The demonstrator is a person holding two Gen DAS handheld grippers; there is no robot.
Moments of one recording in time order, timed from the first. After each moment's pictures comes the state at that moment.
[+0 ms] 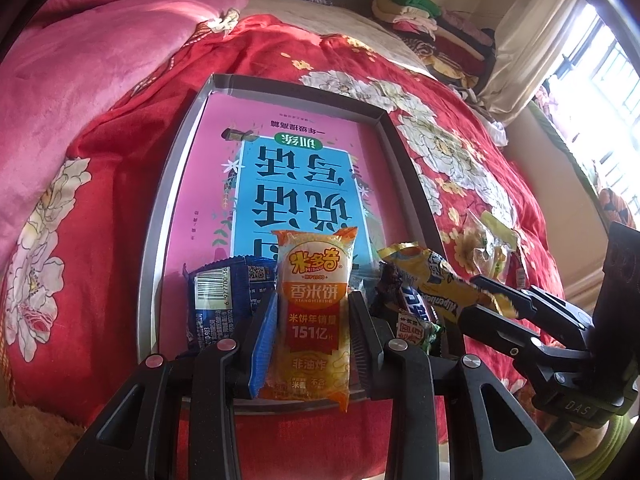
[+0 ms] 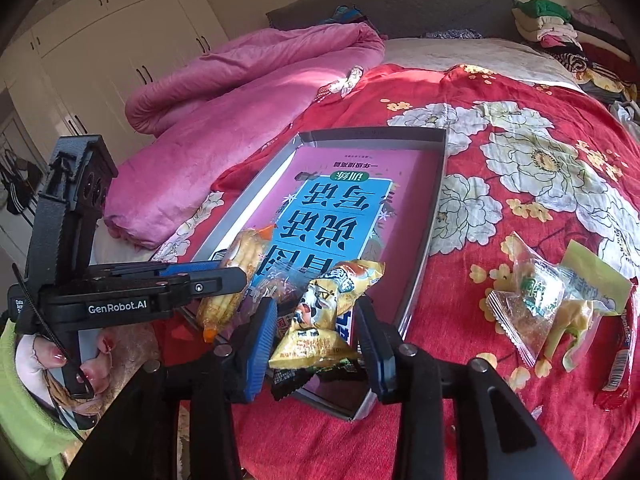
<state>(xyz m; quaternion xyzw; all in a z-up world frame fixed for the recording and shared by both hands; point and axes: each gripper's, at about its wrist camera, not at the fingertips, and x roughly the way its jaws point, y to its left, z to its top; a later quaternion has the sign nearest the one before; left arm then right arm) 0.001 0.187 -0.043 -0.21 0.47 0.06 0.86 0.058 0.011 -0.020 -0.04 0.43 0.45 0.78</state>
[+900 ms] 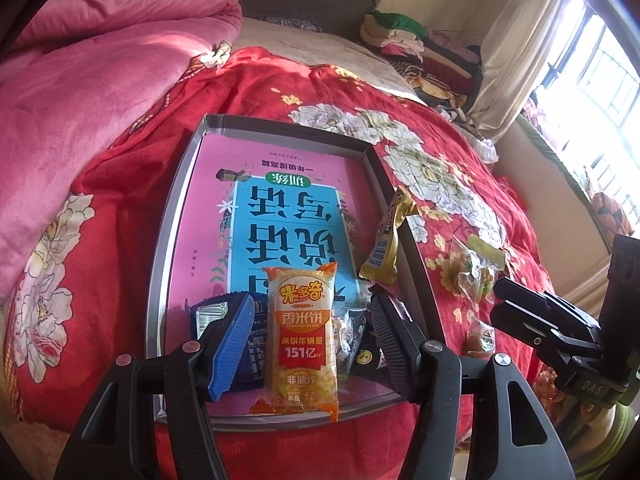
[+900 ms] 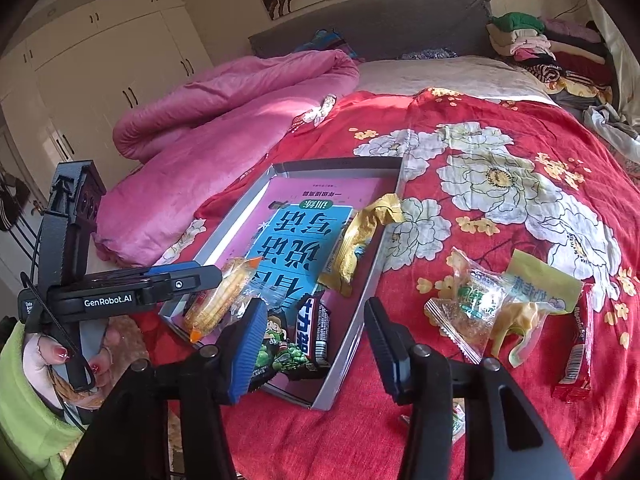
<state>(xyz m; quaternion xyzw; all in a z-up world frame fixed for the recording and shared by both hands) -0.002 0.185 -0.022 -0.20 0.42 0.05 0.88 0.061 -0.024 0.001 -0.02 0.39 0.42 0.82</state>
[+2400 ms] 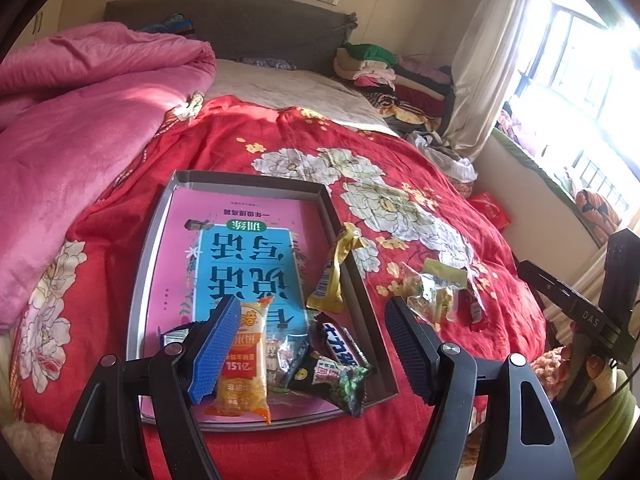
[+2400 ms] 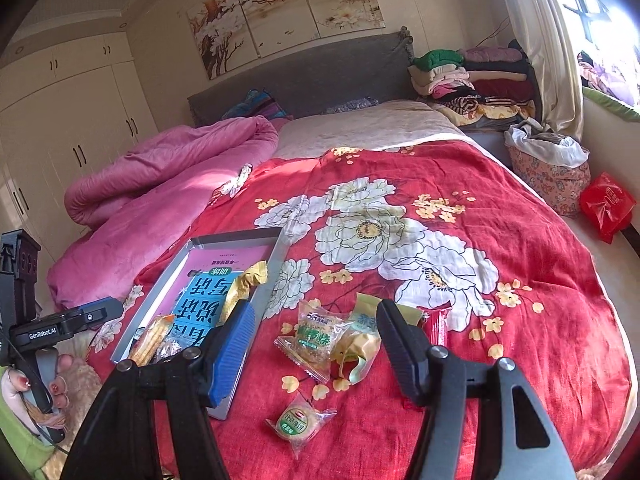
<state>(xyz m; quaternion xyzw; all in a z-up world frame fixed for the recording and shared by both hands) -0.012 0.143 0.017 -0.17 0.36 0.03 0.92 0.086 -0.139 0.038 0.03 0.32 0.31 0.89</state>
